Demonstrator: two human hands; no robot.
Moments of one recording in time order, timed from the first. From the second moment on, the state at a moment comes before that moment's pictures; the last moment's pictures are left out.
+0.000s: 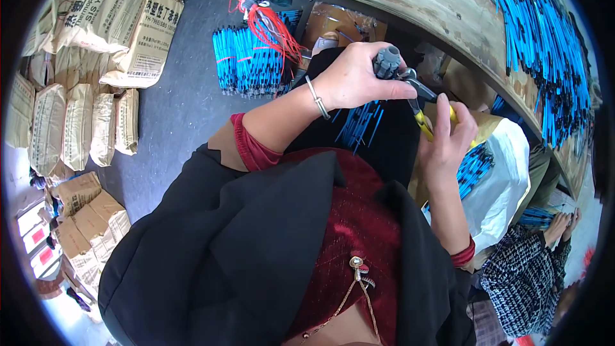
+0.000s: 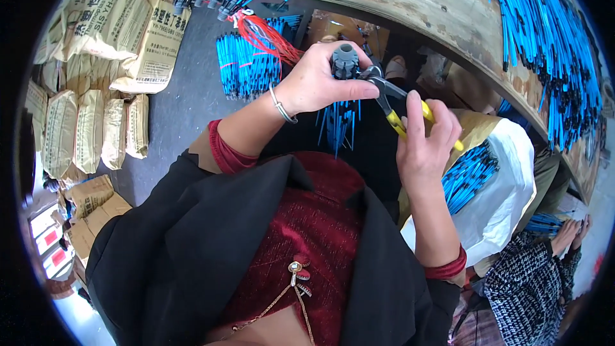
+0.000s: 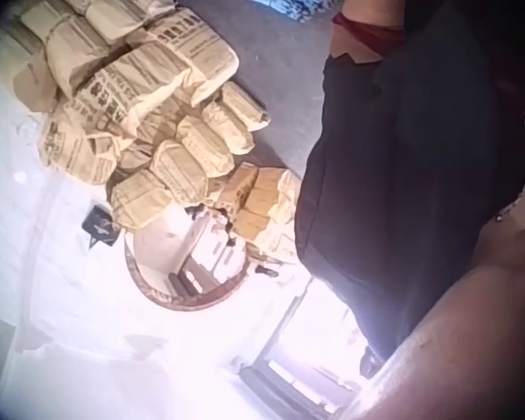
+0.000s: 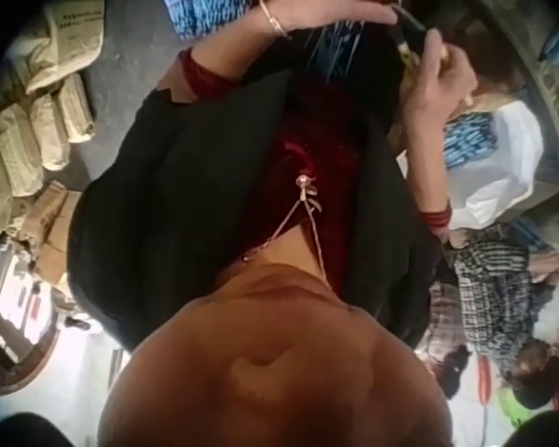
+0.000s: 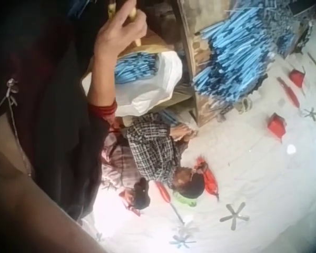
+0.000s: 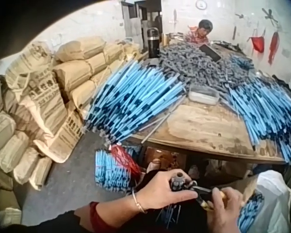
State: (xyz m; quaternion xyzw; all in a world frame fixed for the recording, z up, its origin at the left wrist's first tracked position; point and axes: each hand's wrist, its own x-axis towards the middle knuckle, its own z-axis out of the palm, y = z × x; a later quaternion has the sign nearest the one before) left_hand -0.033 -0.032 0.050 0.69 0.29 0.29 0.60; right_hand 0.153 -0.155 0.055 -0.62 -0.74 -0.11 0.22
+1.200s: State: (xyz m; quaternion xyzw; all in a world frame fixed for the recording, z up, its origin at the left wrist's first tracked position) left_hand -0.018 -0.035 0.061 0.70 0.14 0.16 0.68; right_hand 0.213 -0.168 0.100 -0.58 -0.36 0.73 0.11
